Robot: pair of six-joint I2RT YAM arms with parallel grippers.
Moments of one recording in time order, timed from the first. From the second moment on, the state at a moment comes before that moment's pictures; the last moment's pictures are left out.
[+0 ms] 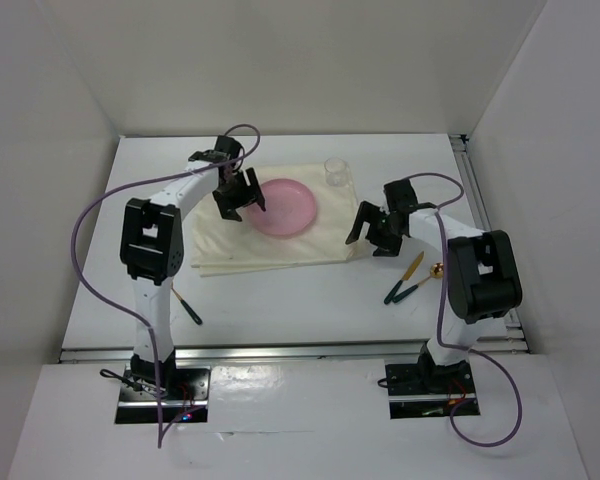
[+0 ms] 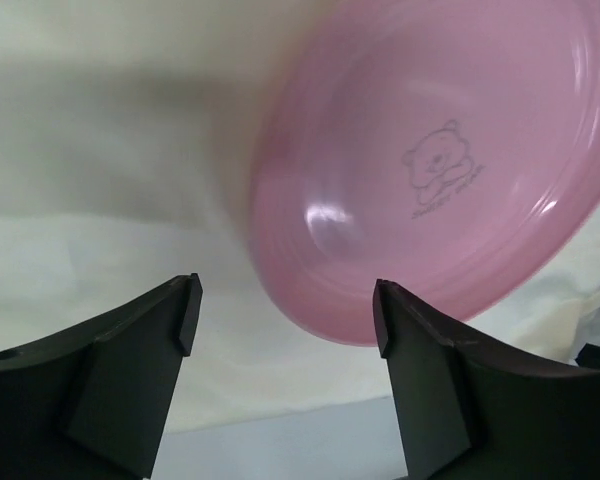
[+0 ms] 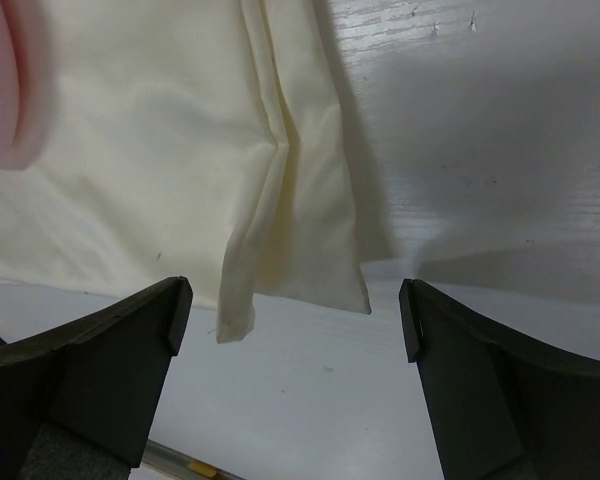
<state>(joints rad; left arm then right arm) -0.23 2.16 1.80 -0.80 0.16 -0.63 0.18 1.69 1.01 -0.39 -0.25 0.54</state>
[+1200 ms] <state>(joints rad) -0.15 1.37 1.01 -0.93 -0.07 -0.77 0.22 1.55 0.84 -0.32 -0.18 0.57</state>
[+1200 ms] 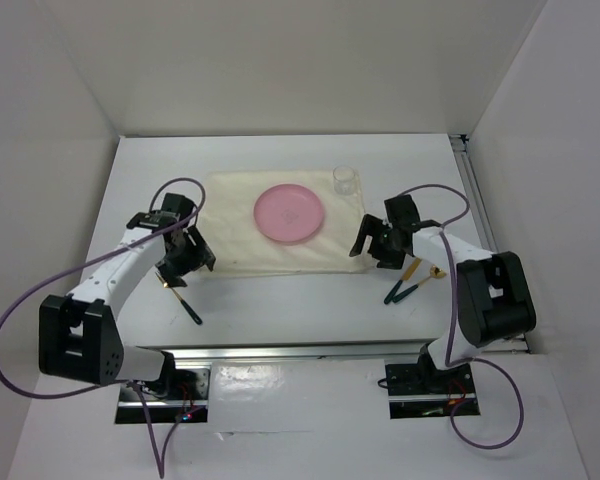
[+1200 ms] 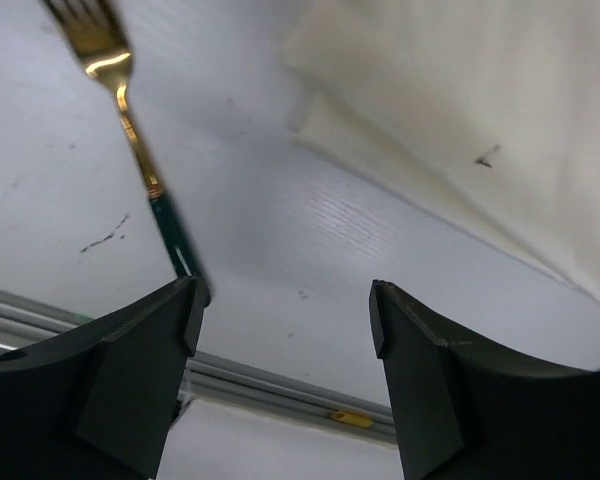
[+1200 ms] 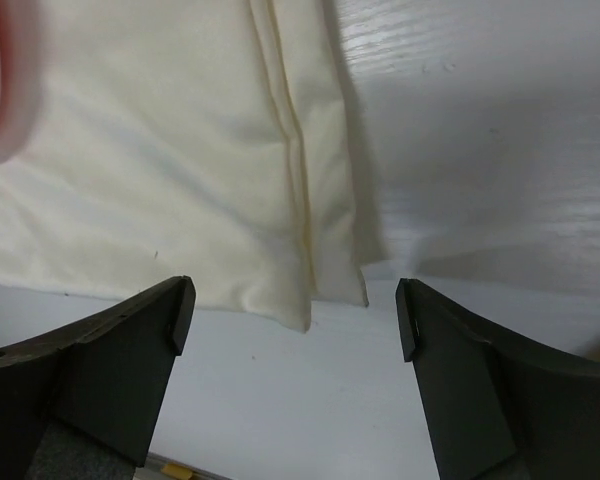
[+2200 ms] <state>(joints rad) 0.02 1.36 0.78 -0.85 -0.13 -0.88 0.22 1.42 1.01 -0.49 -0.09 0.54</state>
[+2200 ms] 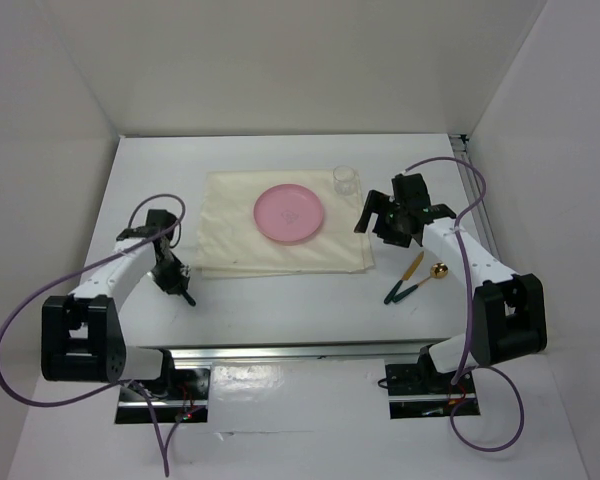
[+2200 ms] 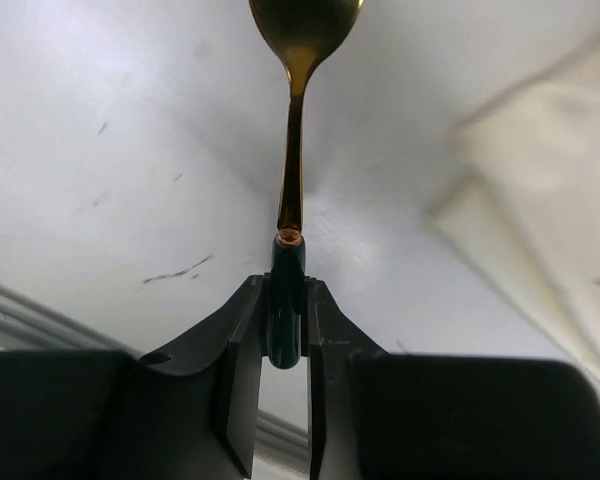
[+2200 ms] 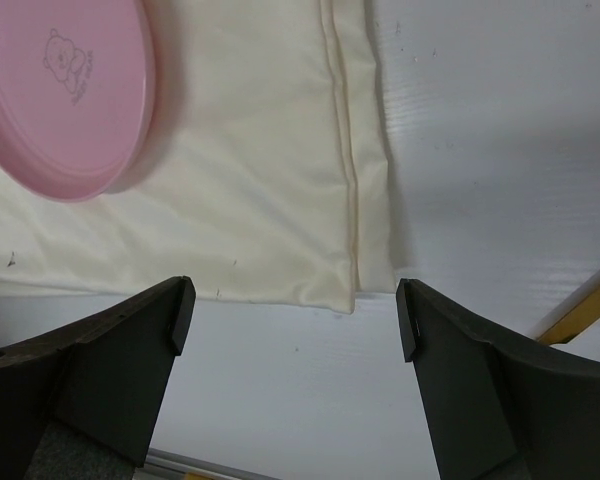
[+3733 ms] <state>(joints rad) -0.29 1.79 1.68 -1.00 -0.17 -0.43 0.14 1.44 0.77 -0.63 0.07 0.69</state>
